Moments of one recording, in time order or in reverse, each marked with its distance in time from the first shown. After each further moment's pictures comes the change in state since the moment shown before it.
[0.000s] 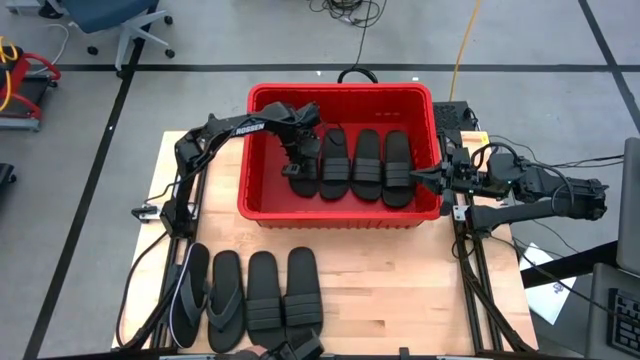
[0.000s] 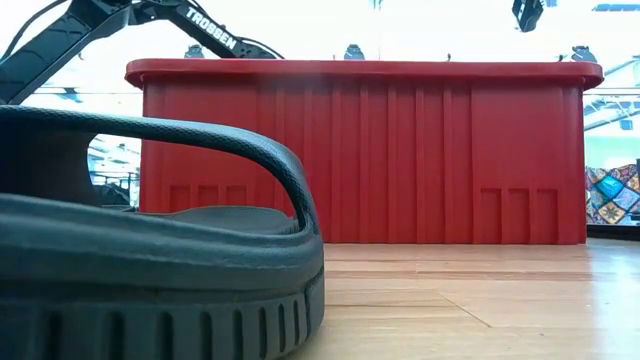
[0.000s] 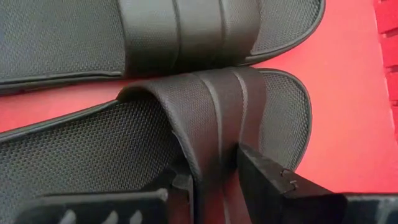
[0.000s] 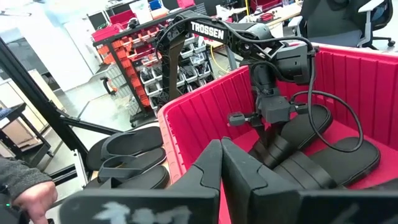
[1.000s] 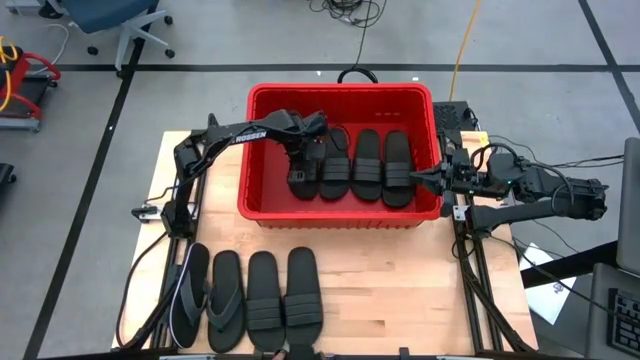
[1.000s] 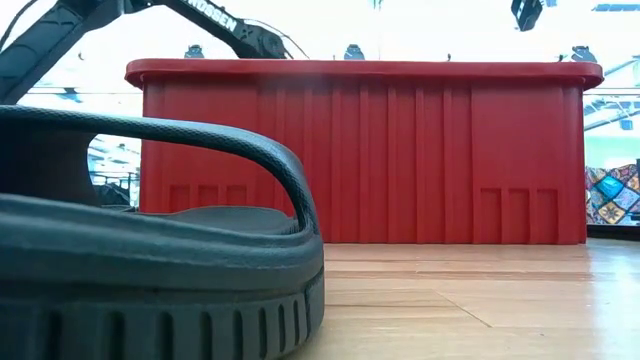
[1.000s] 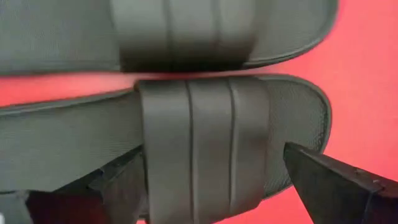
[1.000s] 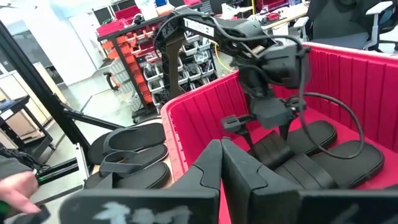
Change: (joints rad) left arm -0.101 -0.050 0.002 -0.018 -0.180 -0.180; right arm 0.000 0.000 0.000 0.000 -0.022 -0.028
